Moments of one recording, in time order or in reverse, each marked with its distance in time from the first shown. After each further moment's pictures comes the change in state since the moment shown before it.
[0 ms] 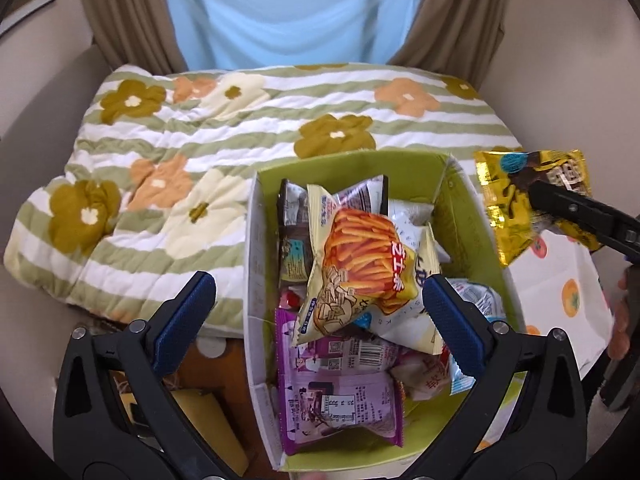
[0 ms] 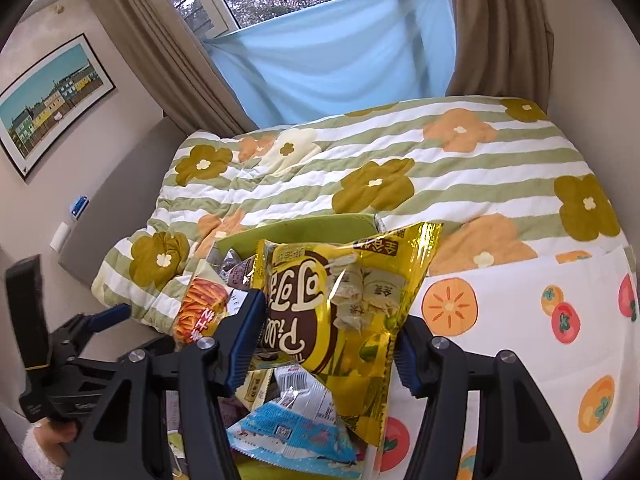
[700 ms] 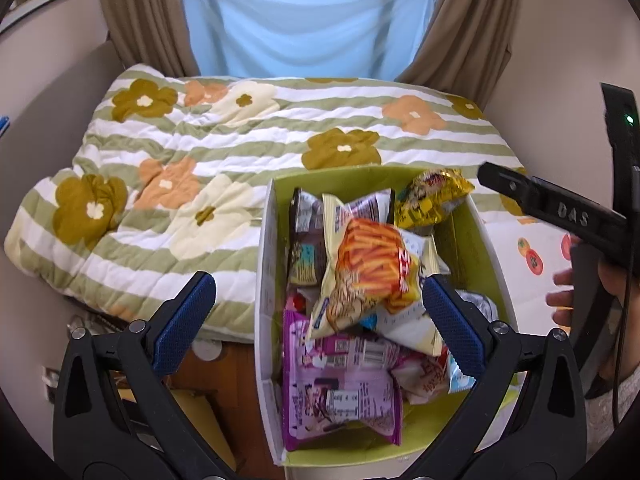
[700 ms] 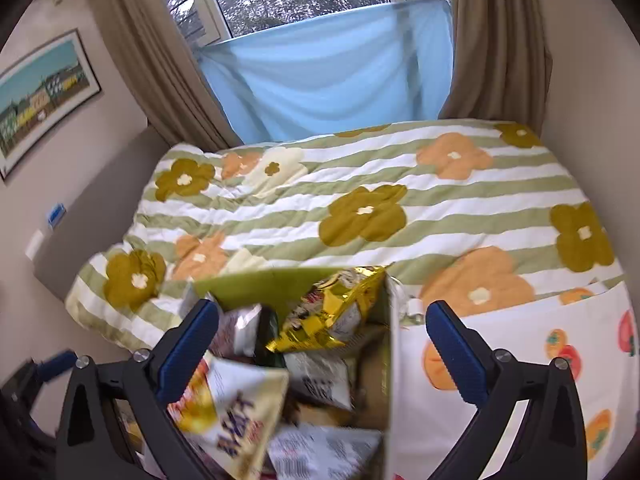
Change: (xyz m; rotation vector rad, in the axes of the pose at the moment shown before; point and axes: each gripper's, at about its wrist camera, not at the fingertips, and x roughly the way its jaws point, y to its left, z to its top) left arm -0.013 0.008 -0.010 -0.048 -0.040 0.000; right arm 0.040 0.017 0.026 -0.044 -0.070 -0.098
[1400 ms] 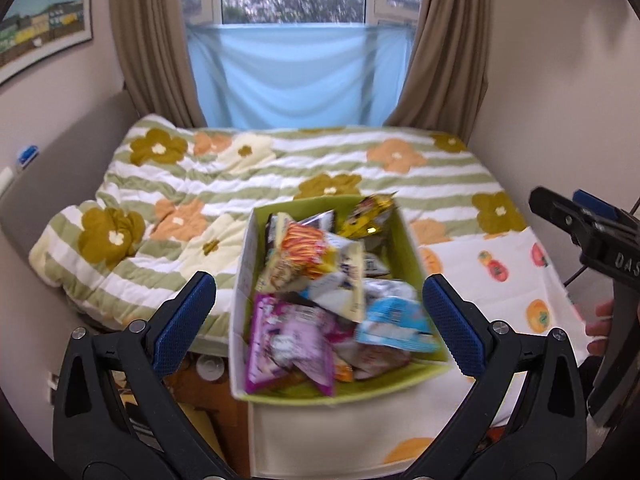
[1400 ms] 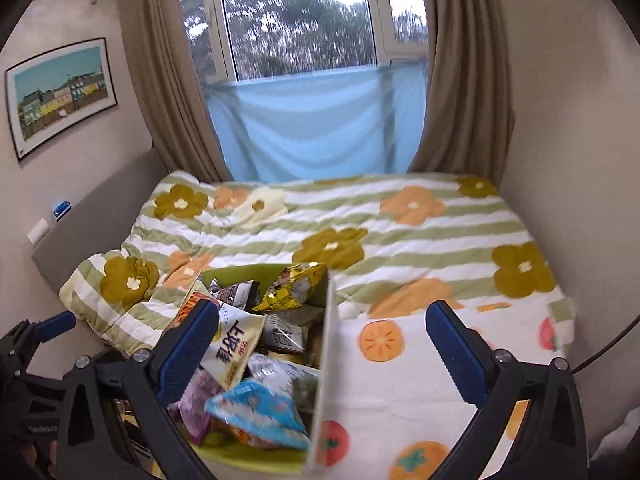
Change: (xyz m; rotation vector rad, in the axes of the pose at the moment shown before) left arm -0.131 -0.086 -0.056 0.031 -0.218 0.043; right arm -0.172 -0.013 -0.052 -0.072 -0.197 -0.091
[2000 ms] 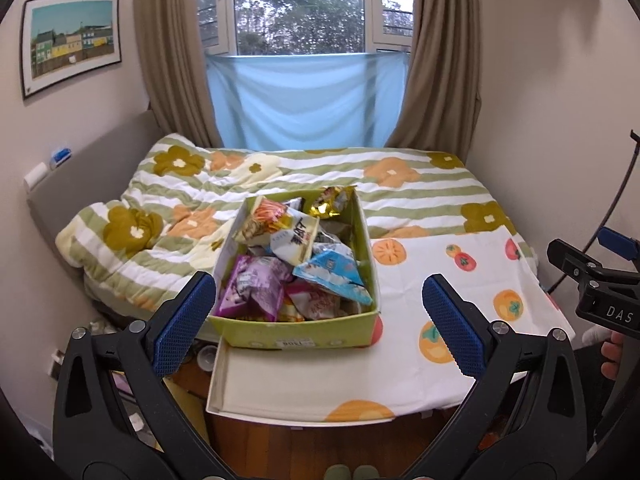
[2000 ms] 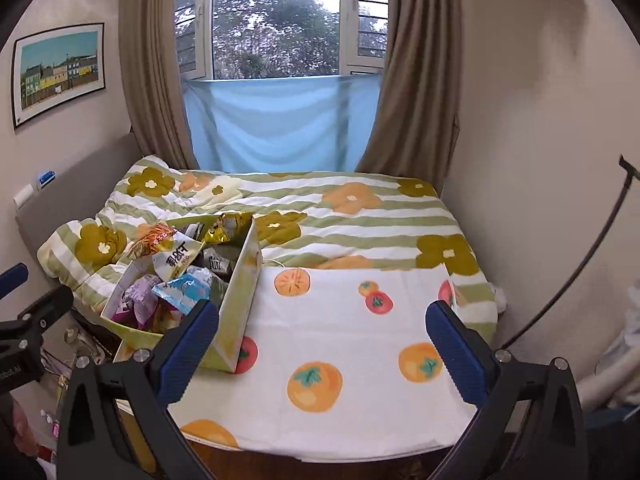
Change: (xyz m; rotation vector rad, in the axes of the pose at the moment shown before) left arm -0.098 -0.090 -0.077 -0.006 -0.097 0.068; right arm -0.129 -0.070 -0.085 -0.048 0.005 -0.146
